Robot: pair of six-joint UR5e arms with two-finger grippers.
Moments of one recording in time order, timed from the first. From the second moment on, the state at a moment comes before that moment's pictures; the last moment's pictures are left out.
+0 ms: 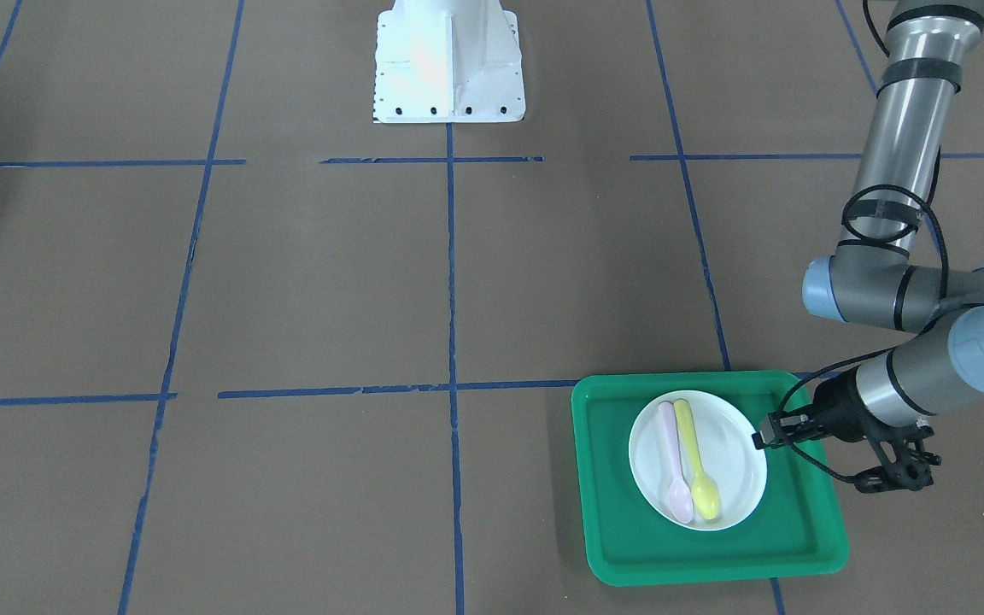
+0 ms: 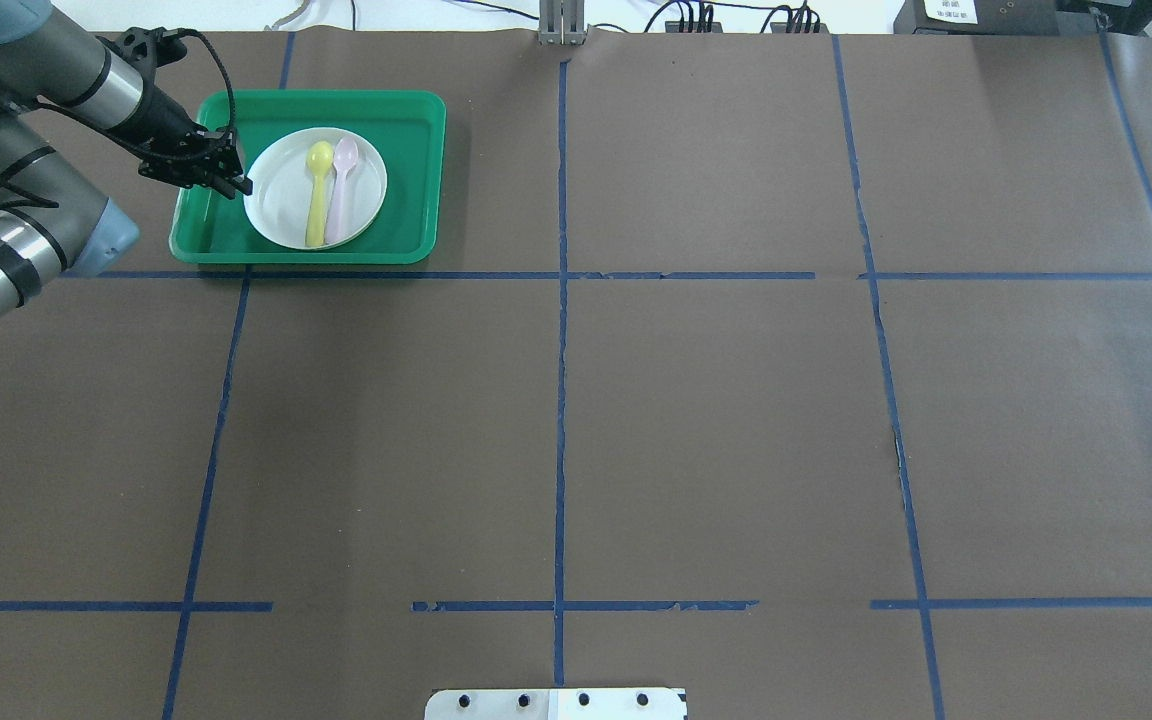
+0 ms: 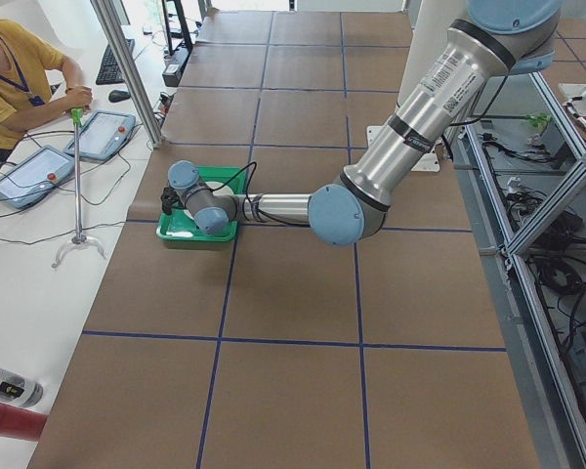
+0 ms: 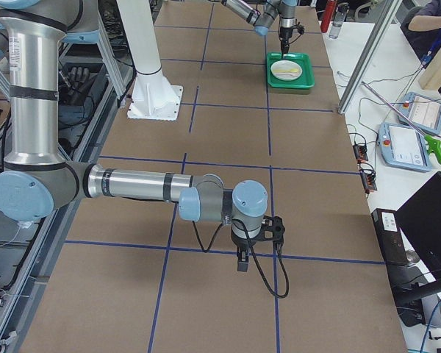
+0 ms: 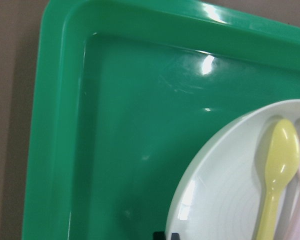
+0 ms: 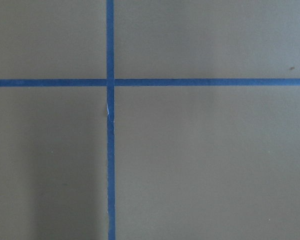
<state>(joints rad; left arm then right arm) -1.07 -2.23 -0.86 -2.43 -2.39 -0.99 1.58 -1.64 1.61 -1.53 2.28 0.03</state>
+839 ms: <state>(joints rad) -1.30 -1.97 -1.18 -2.05 -2.40 -0.40 1.58 -1.64 1.61 -1.53 2.28 0.03</state>
